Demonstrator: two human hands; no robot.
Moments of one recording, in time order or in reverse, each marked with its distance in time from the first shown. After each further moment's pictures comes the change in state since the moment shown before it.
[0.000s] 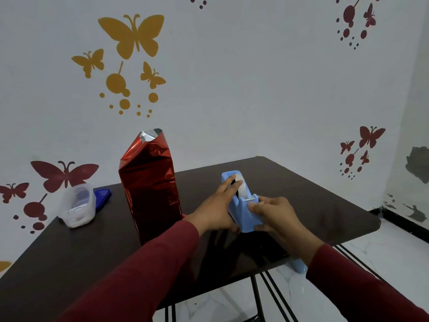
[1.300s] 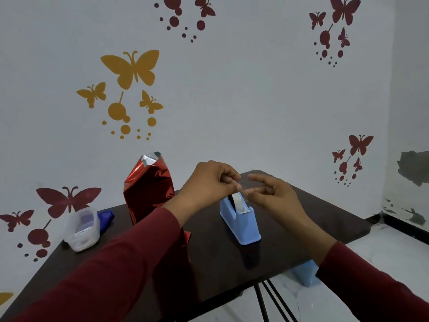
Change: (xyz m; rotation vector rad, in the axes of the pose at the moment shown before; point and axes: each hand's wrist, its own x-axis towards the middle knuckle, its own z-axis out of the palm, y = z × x) left_hand -0.032 0.084 -0.105 -0.081 0.322 0.060; right_hand -0.049 -0.079 -0.012 -0.153 0.004 -0.384
